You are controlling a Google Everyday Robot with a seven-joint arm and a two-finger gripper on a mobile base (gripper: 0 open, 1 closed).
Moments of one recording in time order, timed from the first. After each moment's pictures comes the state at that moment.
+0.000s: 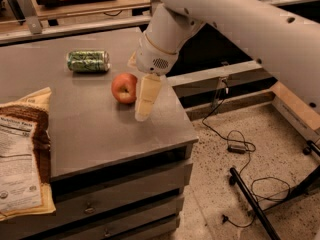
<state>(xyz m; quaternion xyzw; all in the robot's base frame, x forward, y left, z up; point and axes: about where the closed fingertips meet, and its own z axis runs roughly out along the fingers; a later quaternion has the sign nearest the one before) 0.546 0.062 0.871 -0.75 0.61 0.16 0.19</state>
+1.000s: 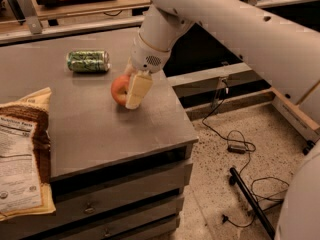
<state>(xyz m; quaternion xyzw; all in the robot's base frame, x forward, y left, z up) 0.568 0.073 0.860 -0.75 0.62 0.16 0.18</state>
